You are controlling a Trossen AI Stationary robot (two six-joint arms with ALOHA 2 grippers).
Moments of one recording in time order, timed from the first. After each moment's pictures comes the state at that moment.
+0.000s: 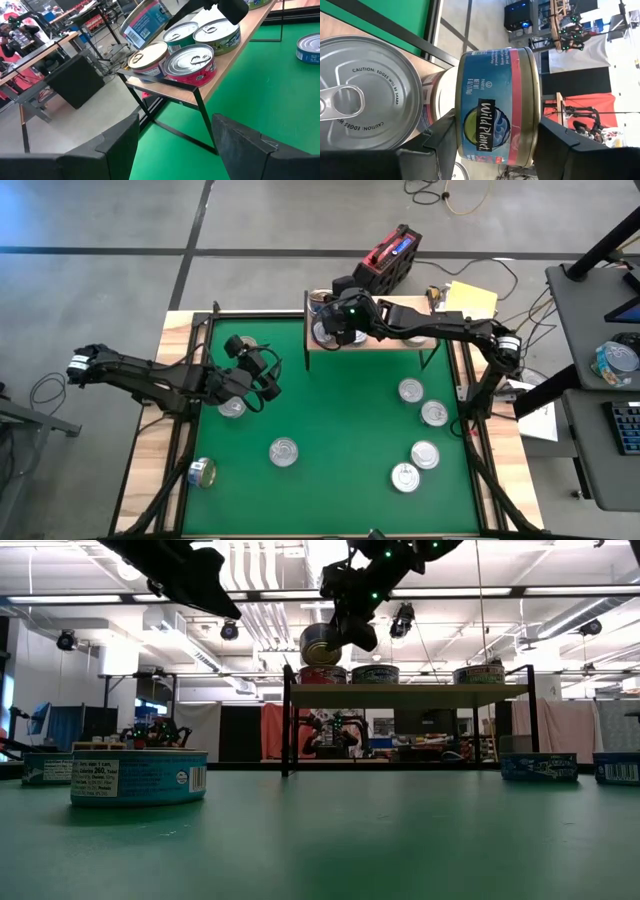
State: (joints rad) left arm -0.14 1.07 0.78 -0.25 -0.94 -0.07; right arm -0.34 1.75 1.51 -0.26 0.42 -1.01
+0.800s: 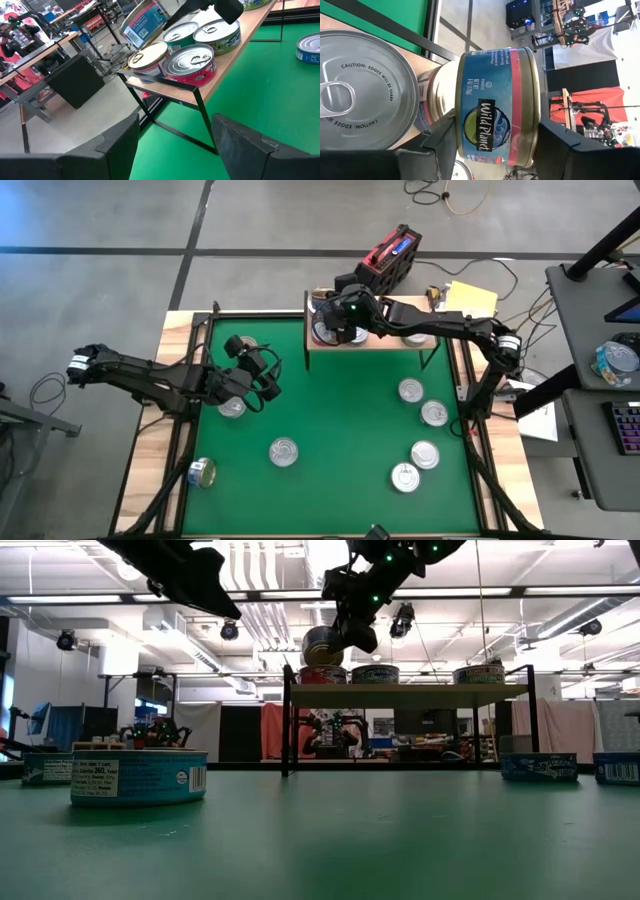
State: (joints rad) left arm -0.14 1.07 0.78 -0.25 -0.94 -0.07; right arm -0.37 1.75 1.51 -0.27 0.39 -0.96
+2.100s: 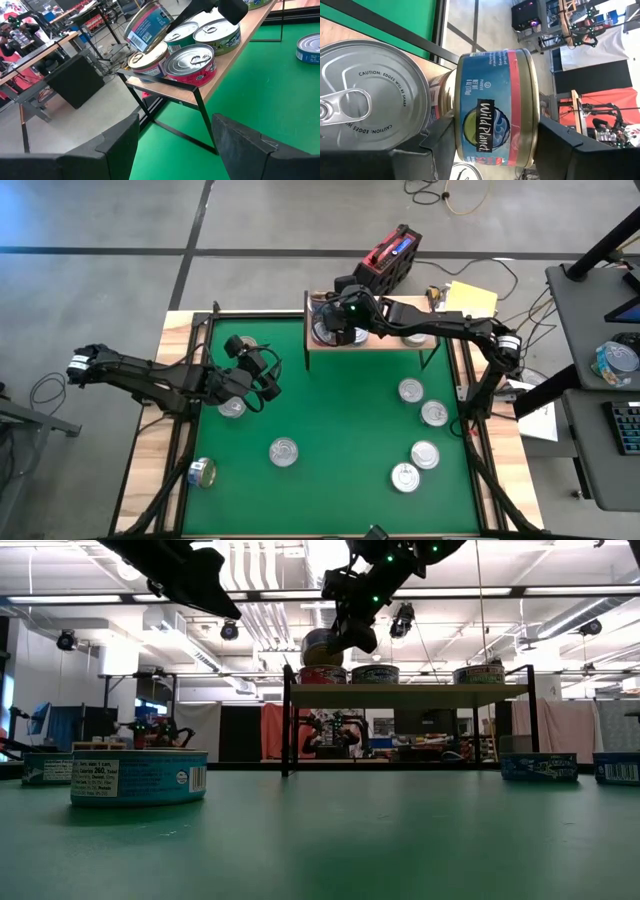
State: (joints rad) left arm -0.14 1.07 0.78 -0.25 -0.94 -0.07; right arm -0.37 1.75 1.51 -0.28 0.36 -0.92
